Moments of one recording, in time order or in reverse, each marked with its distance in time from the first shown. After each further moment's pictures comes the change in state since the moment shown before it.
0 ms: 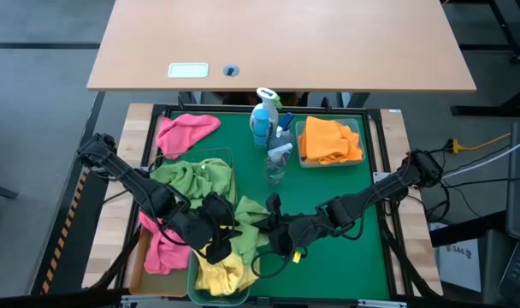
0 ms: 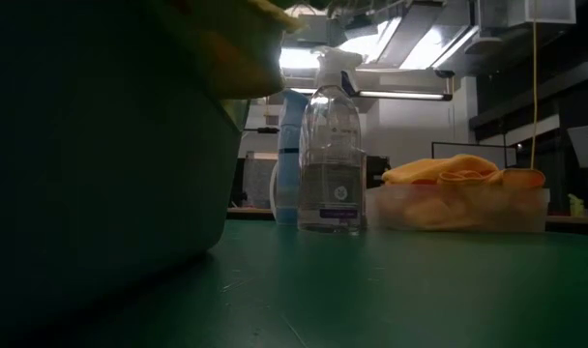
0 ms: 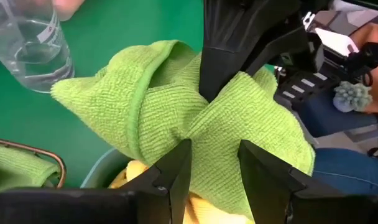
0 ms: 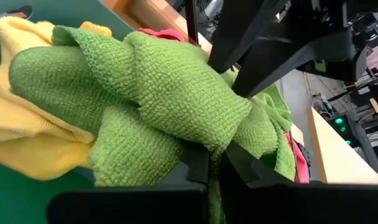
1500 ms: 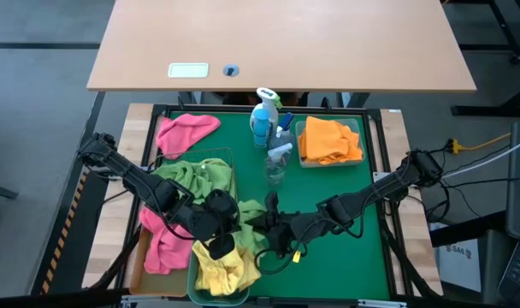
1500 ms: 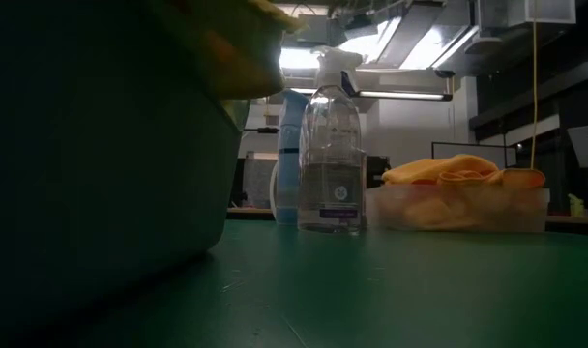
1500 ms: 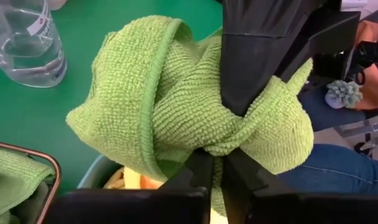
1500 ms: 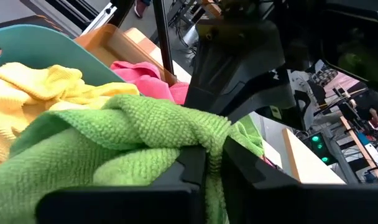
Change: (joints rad) left arm 0.057 0.000 0.000 0.010 0.079 0.008; right arm -0.002 0.000 0.000 0.167 0.007 -0.075
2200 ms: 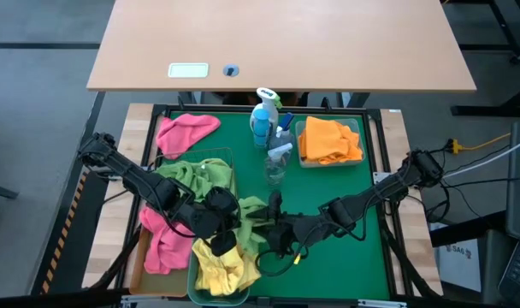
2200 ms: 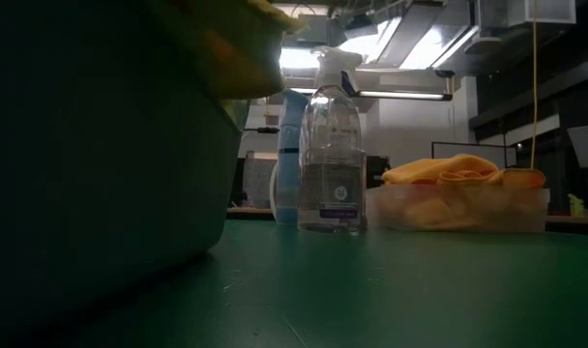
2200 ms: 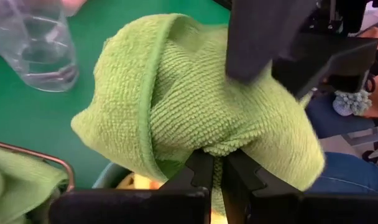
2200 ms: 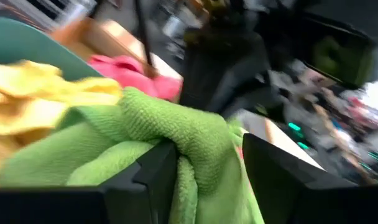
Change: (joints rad) left arm 0.008 -0.009 -0.002 -0.007 -0.017 0.000; right arm 0.012 -0.006 0.001 0.000 0.118 0.006
